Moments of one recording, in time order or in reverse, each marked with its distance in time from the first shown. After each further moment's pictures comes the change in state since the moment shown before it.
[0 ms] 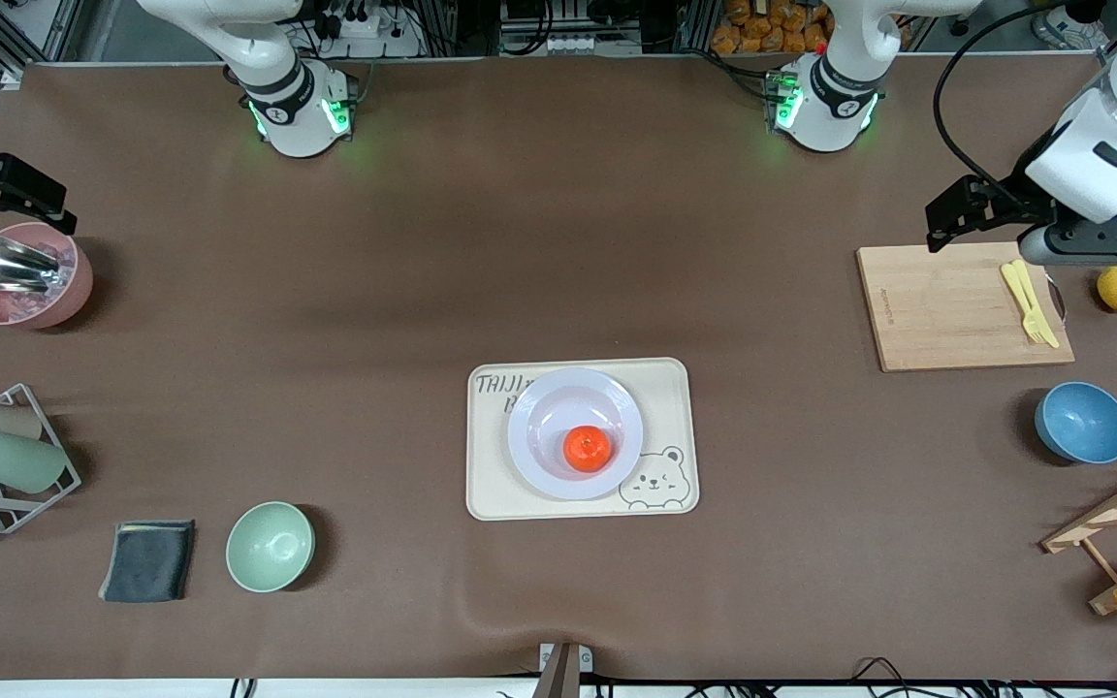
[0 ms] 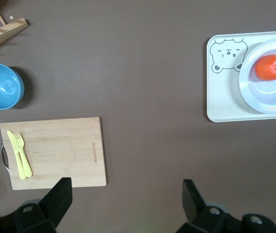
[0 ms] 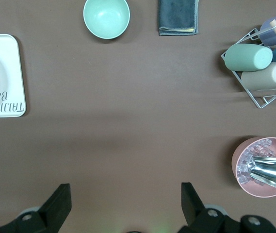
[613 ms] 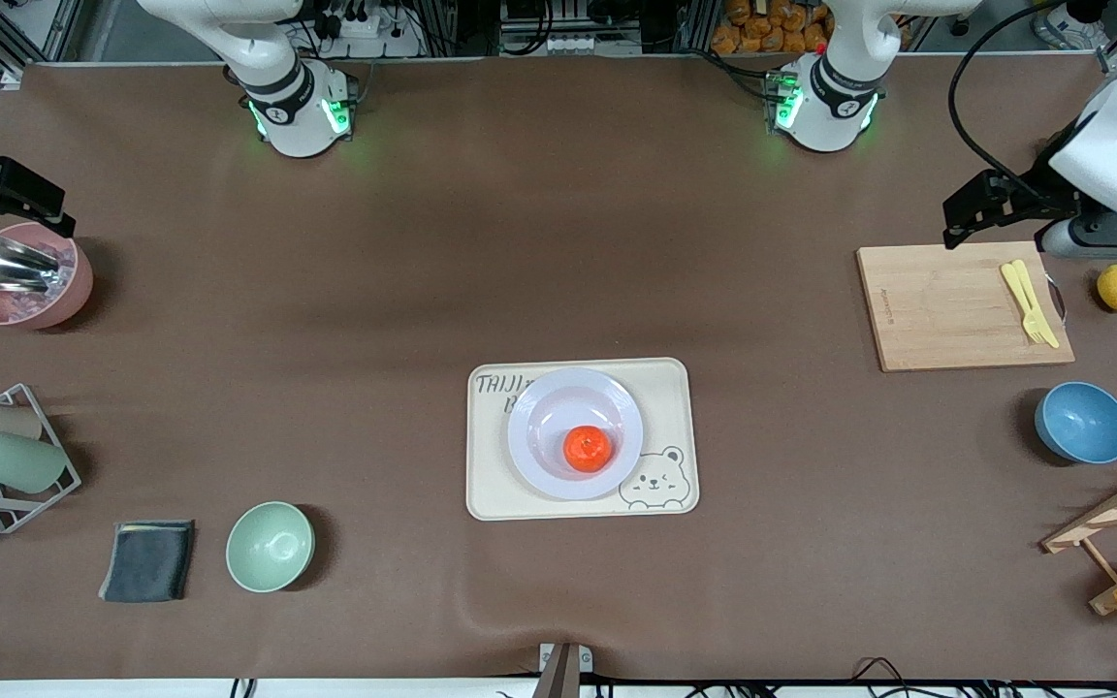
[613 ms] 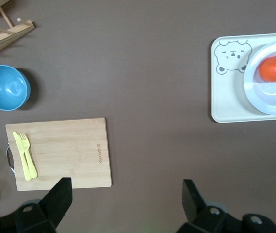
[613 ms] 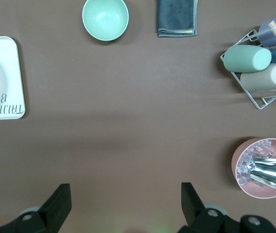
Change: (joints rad) left arm 0.009 -0.008 0.033 -0.005 0.000 0.001 0.032; right arm -0.002 0.003 0.000 0.000 0.000 0.012 0.001
